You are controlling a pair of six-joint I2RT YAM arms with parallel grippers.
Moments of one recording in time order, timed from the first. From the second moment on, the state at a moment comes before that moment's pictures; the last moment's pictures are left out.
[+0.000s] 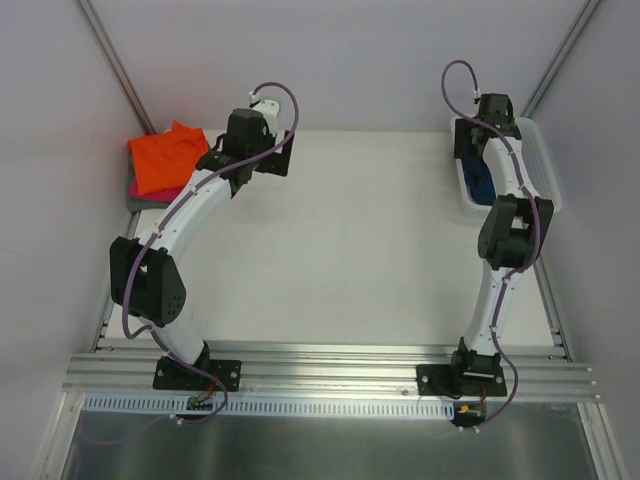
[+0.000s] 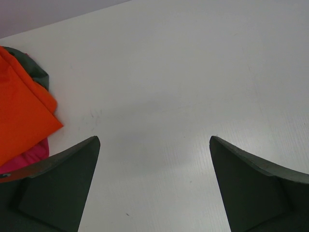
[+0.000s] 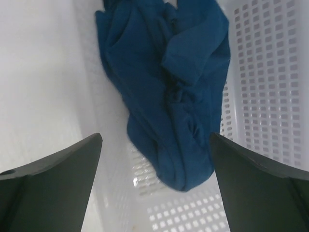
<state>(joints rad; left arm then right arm) -0.36 1.69 1.56 -0.39 -0.15 0.00 -0.06 2.20 2.06 -0.63 0.25 -0.13</state>
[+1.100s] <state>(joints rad) -0.36 1.62 1.43 -0.42 -0.08 -0.02 -0.14 2.38 2.17 -0.54 0.25 -0.14</state>
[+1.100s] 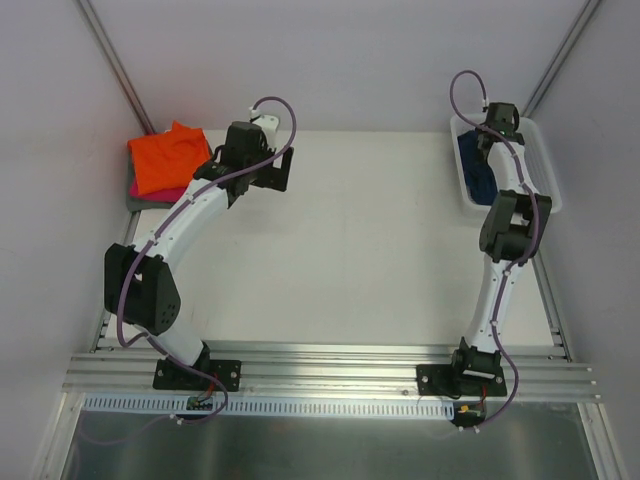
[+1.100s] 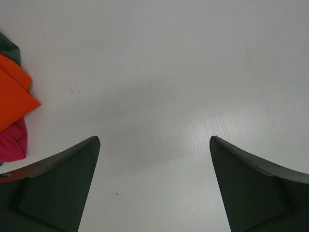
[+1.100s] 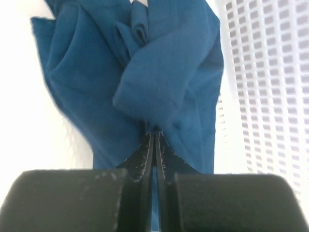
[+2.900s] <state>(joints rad) -0.09 1.41 1.16 -0.41 -0.07 -0.22 0.50 1.46 1.83 -0.58 -0.07 -0.11</state>
